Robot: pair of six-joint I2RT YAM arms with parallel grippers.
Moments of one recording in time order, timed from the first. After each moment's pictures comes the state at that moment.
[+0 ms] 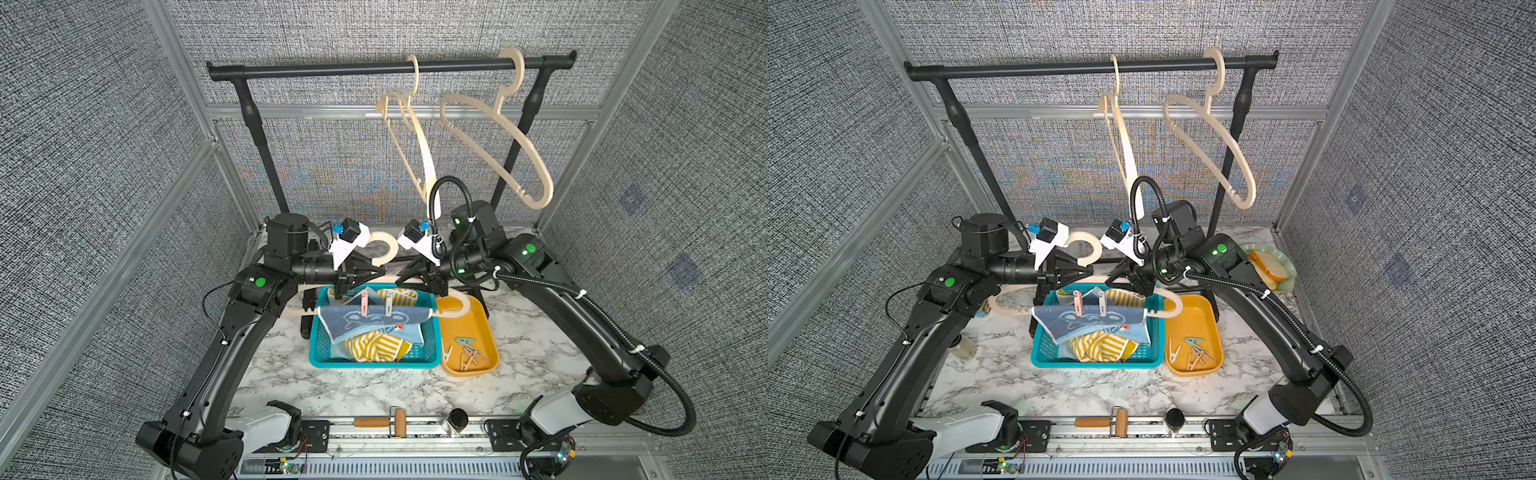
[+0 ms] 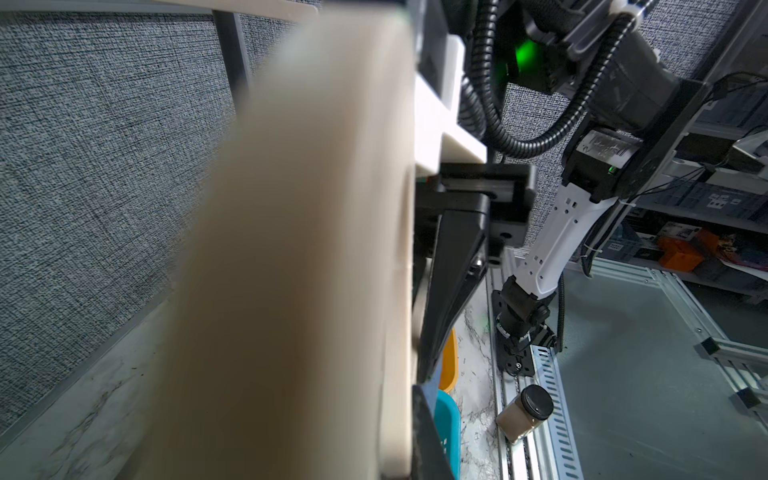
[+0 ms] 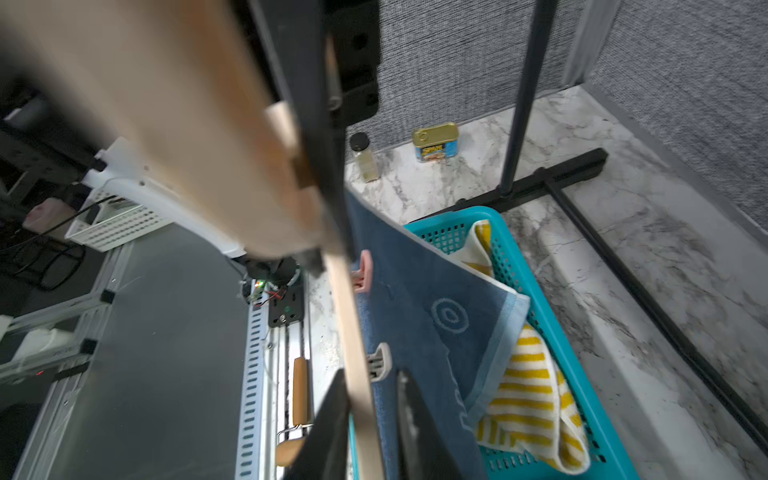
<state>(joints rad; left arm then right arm) -0.39 1.20 1.45 -0.70 1.03 0.29 0.71 1.53 1.83 -0.97 -0.70 -0.25</state>
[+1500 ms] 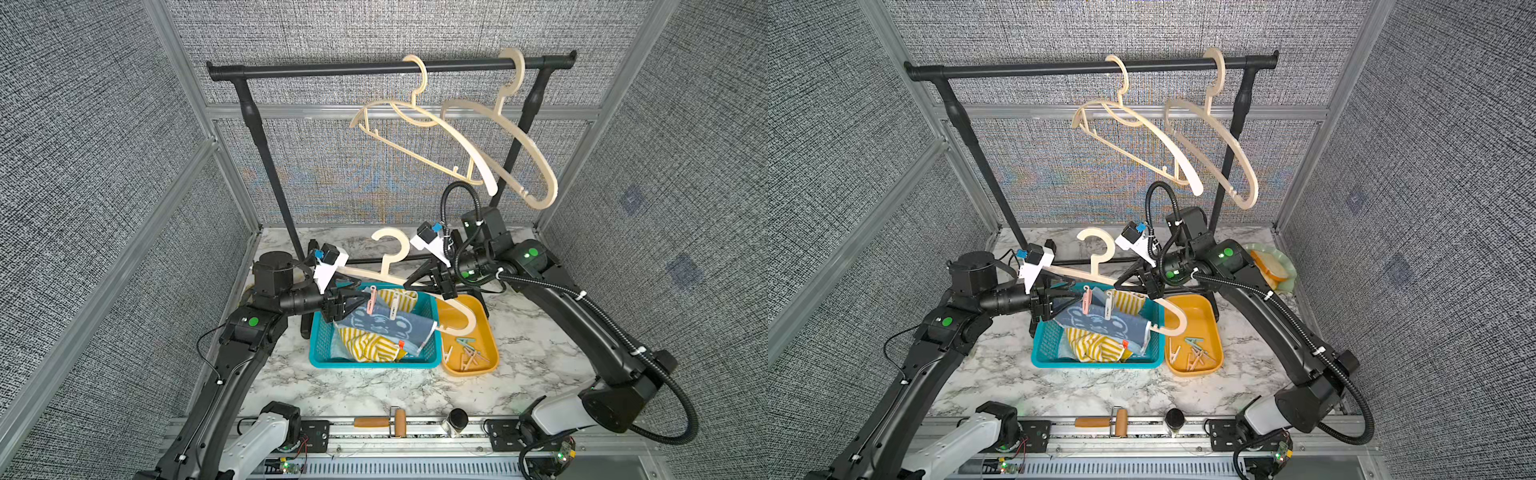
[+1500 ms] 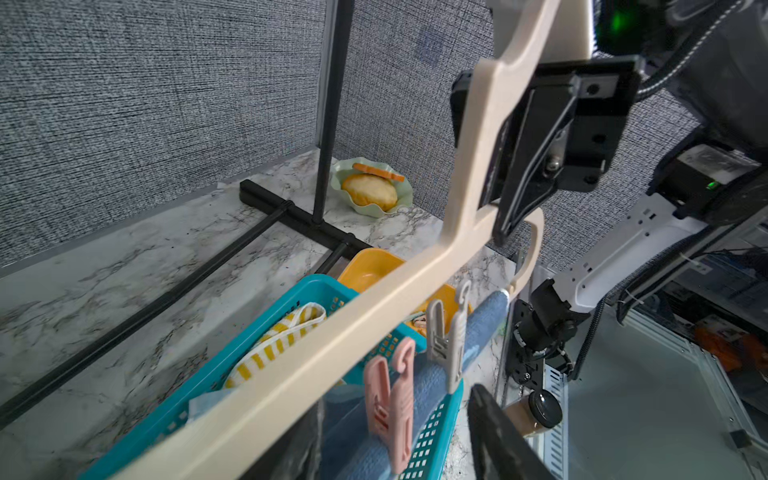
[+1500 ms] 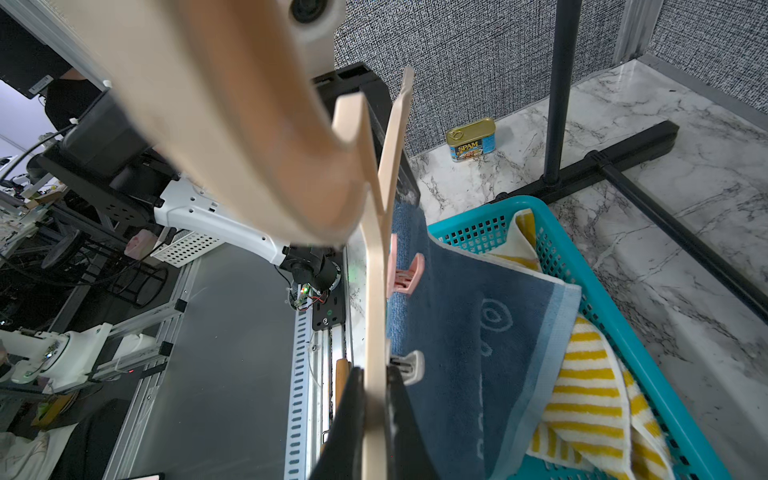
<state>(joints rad) -0.29 0.96 1.05 -0.53 0.96 0.06 0.61 1.48 1.67 -0.89 -0.90 -0.17</state>
